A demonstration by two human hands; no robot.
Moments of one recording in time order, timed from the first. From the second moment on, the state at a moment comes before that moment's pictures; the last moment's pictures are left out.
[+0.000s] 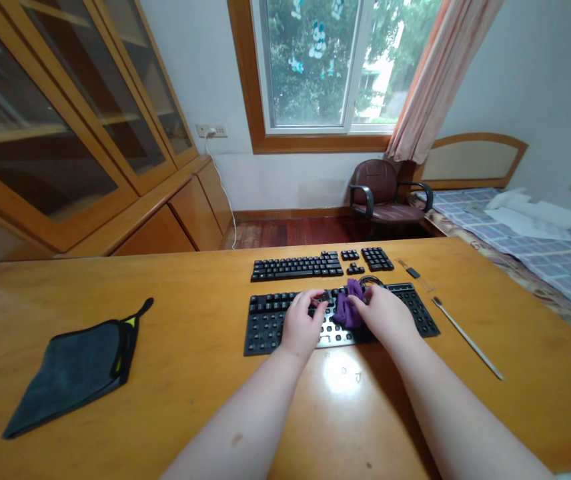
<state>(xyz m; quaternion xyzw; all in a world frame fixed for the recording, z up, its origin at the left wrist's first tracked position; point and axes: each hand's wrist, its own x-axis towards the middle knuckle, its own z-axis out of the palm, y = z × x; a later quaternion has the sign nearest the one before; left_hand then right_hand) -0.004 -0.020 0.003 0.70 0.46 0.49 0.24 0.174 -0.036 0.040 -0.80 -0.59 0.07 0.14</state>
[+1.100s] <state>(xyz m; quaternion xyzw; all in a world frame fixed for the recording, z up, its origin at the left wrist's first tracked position) -0.005 -0.022 0.008 0.73 0.43 0.48 0.24 0.134 -0.037 0.003 -0.47 -0.32 0.52 0.64</state>
